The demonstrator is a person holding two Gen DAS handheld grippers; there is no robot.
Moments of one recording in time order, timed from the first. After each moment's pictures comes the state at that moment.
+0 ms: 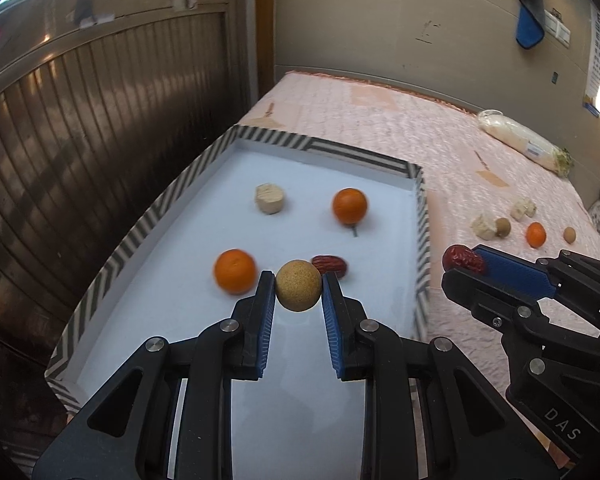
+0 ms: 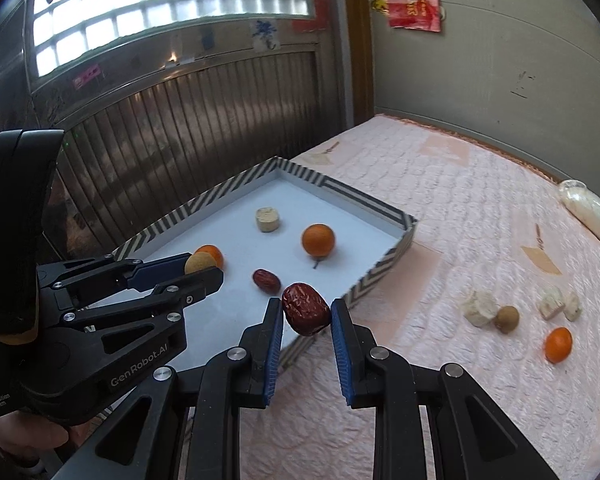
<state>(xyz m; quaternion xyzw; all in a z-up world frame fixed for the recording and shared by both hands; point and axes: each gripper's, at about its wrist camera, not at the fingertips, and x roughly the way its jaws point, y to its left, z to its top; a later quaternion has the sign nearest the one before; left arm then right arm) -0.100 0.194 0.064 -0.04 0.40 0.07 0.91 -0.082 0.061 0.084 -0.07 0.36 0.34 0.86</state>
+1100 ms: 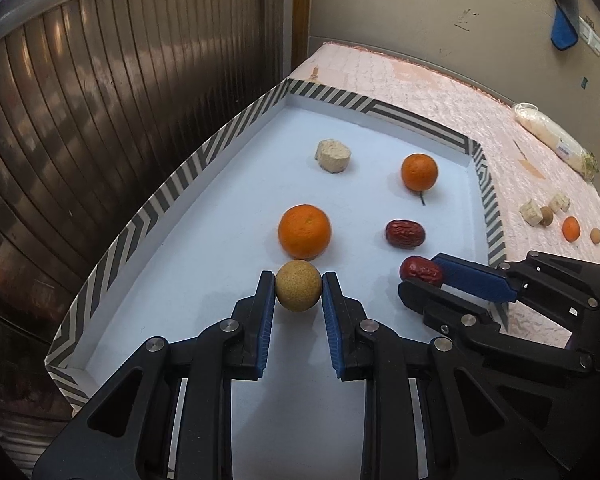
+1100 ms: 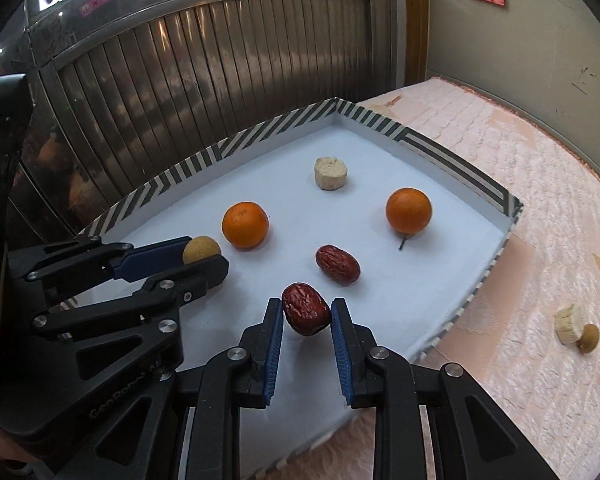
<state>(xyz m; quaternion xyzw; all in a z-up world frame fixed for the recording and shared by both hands) -0.101 0.237 0.034 -0.07 0.44 0.10 0.89 -0.071 0.134 0.039 -0.12 0.42 0.38 0.82</state>
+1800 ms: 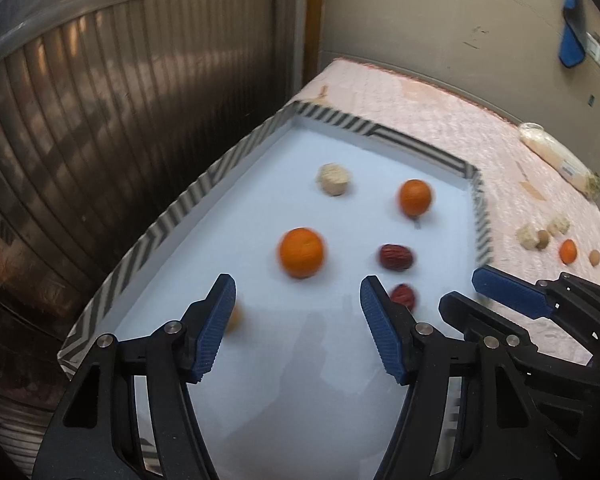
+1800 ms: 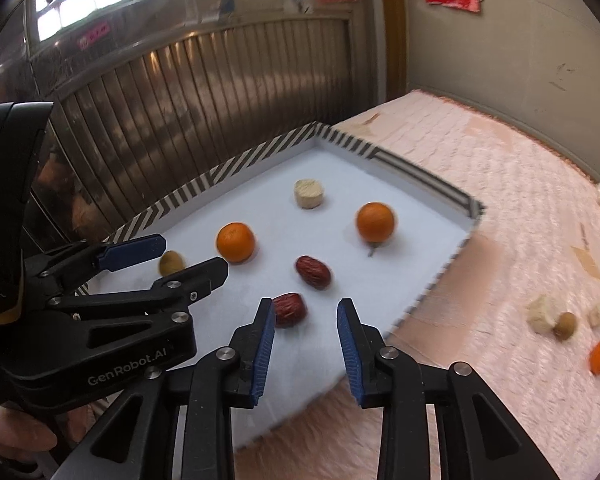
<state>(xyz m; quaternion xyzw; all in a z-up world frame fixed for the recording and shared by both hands) -0.104 0.225 0.052 -0.07 0.42 0.12 0.90 -0.078 0.102 0.059 -0.09 0.39 0.37 0.84</state>
